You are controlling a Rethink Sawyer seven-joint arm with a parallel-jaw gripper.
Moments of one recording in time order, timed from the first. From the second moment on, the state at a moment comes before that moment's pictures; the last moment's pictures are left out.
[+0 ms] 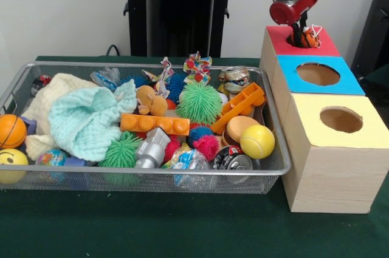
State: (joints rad) arm -0.37 -0.73 0.47 2.37 0.08 -0.06 0.85
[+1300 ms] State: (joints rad) arm -0.33 -0.74 0.42 2.36 0.02 -0.13 0.85
